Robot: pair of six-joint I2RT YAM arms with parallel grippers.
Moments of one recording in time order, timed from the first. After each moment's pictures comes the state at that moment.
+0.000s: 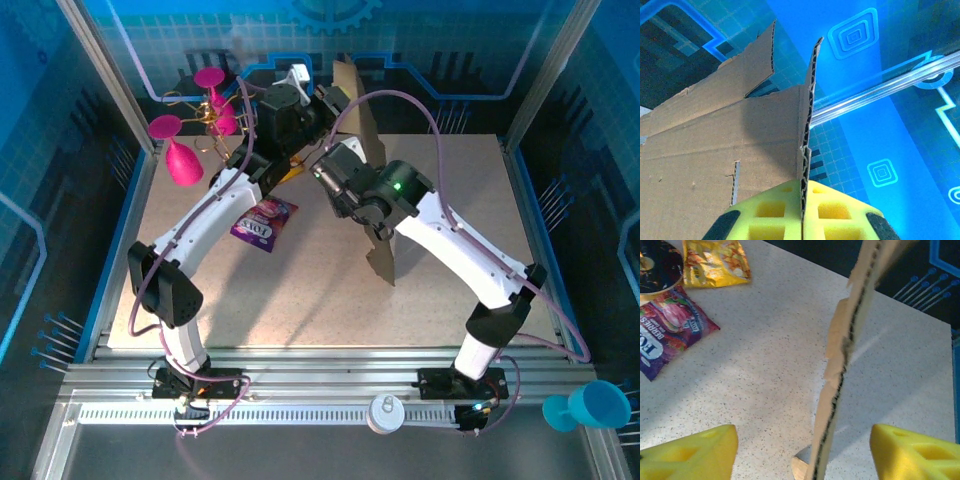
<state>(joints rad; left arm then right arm) -0.53 1.80 1.88 -0.09 0.08 -1.11 0.90 1.71 2.07 -1.35 0.66 0.36</state>
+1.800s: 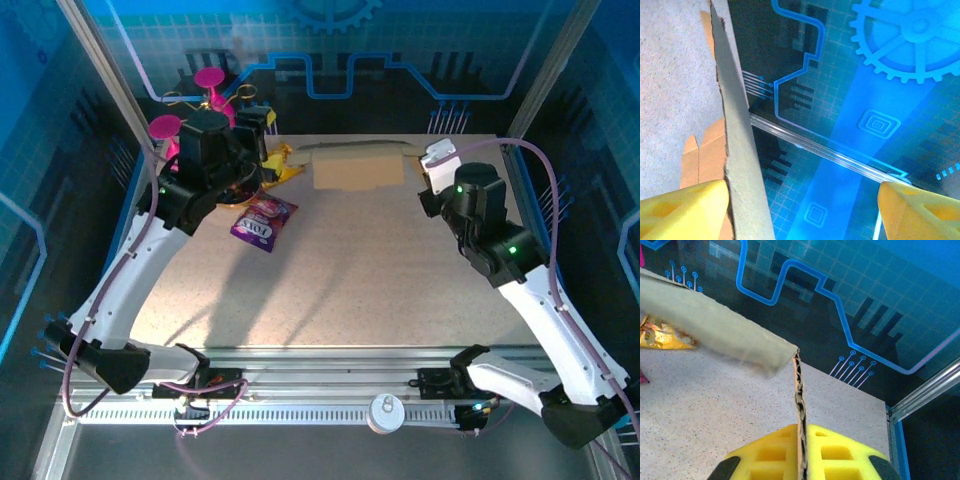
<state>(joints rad) -0.42 1.34 1.60 -0.58 0.04 -1.88 0.46 1.02 1.28 -0.56 0.34 -0.27</state>
